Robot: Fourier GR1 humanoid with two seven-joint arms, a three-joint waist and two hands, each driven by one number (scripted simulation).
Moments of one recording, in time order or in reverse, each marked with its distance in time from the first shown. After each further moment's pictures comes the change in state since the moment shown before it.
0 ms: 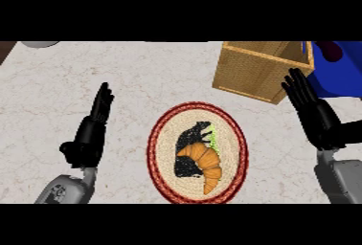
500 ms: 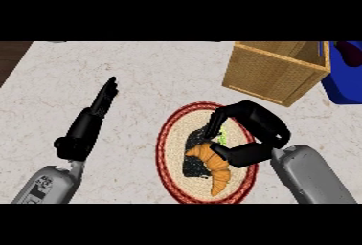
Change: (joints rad) left arm -0.062 0.116 -0.020 0.001 0.016 -0.201 0.009; right arm -0.172 0.076 0.297 -0.077 0.049 0.331 -0.099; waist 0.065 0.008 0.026
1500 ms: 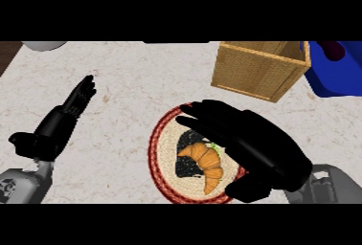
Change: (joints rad) left arm 0.045 0.114 0.102 -0.036 0.077 -0.134 0.031; right arm -0.097 -0.156 0.190 -0.461 0.688 -0.076 0.477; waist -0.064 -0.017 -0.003
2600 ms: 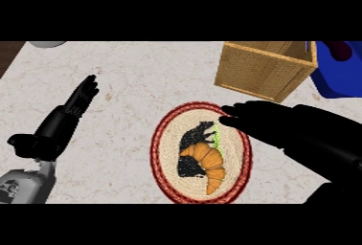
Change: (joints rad) left arm 0.013 -0.082 0.080 -0.013 -0.076 -0.095 0.012; right arm -0.023 -0.075 -0.305 -0.153 -0.401 0.542 0.321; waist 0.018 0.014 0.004
